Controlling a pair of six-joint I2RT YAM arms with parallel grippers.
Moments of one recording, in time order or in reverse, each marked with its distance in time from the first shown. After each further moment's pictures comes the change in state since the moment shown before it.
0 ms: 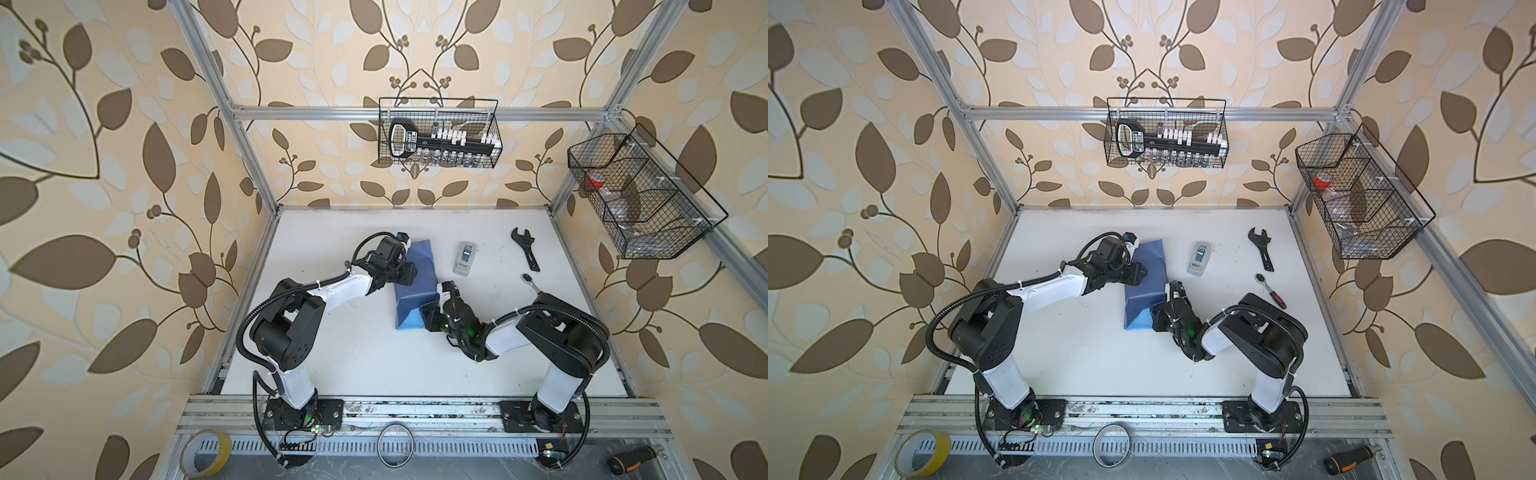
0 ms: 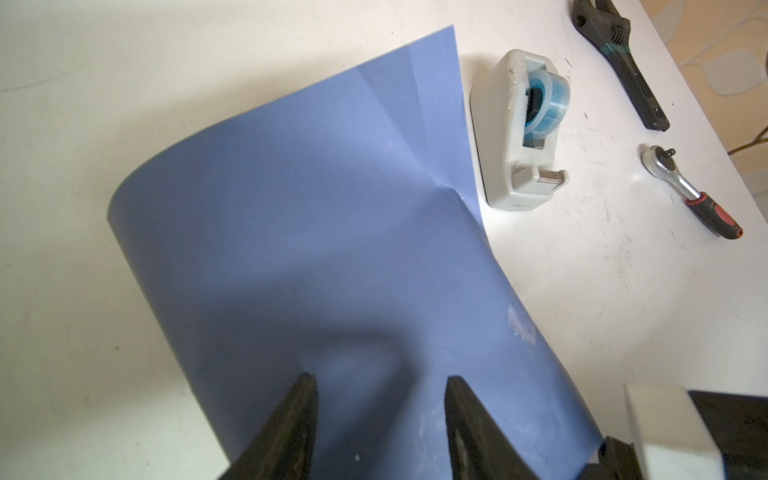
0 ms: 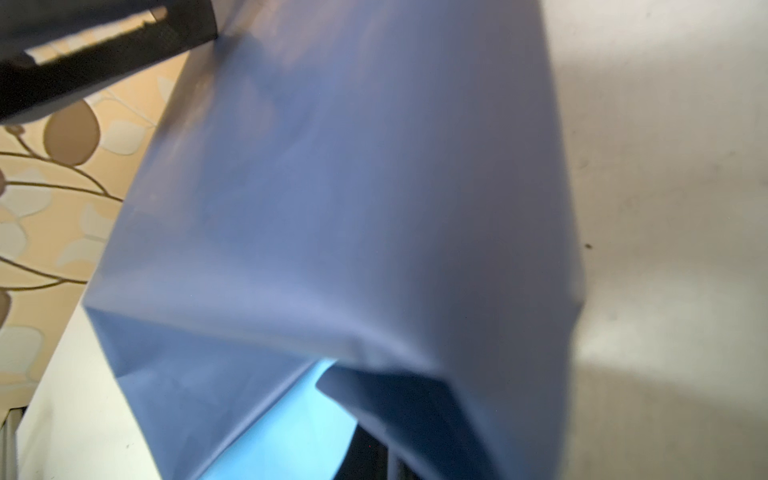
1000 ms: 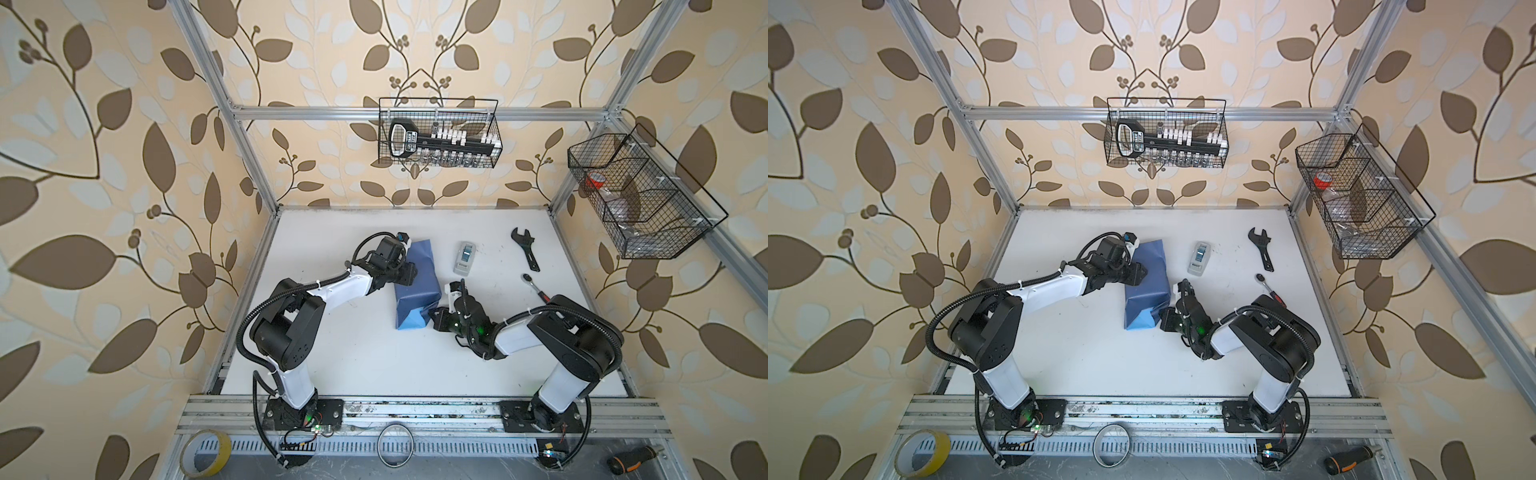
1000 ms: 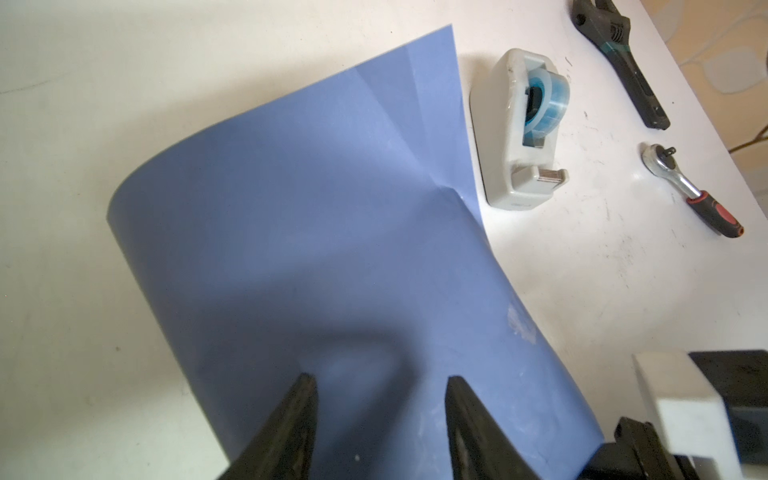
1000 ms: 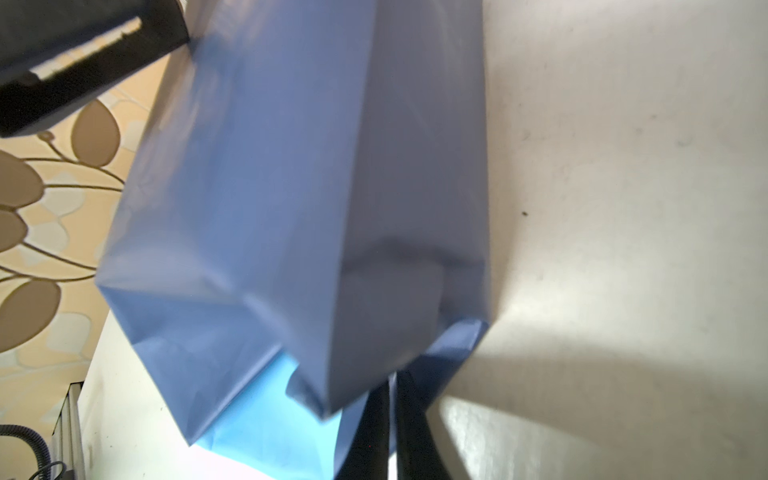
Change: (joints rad) left arm 0.000 0.000 0.000 0.000 0.000 0.004; right arm -0.084 -0.068 -0.069 -0.021 -0.127 0.017
